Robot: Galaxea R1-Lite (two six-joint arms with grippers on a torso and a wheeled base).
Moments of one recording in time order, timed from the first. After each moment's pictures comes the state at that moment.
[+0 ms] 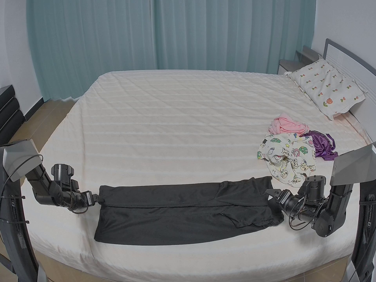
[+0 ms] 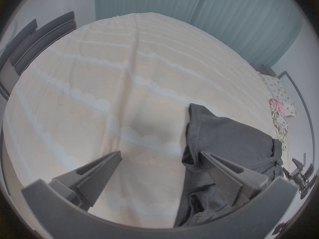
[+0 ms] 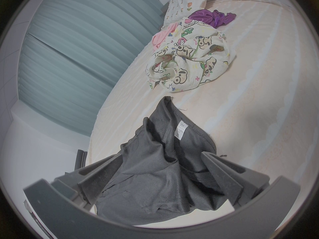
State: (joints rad) left arm 0.20 2.35 -0.87 -0.54 -0.18 -0.20; right arm 0.18 2.33 -0.39 -1.39 0.09 0.87
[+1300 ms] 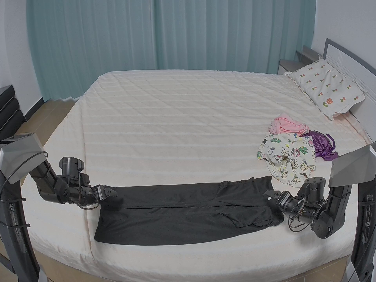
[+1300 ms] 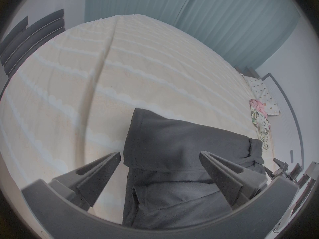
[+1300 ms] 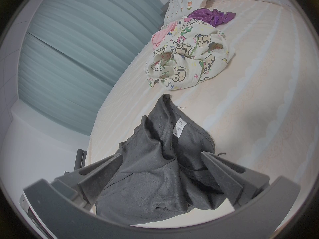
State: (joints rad) left arm 0.08 2.27 -0.85 -0.54 -0.26 -0.29; right arm 0.18 2.35 -0.38 -1.42 0.09 0.87
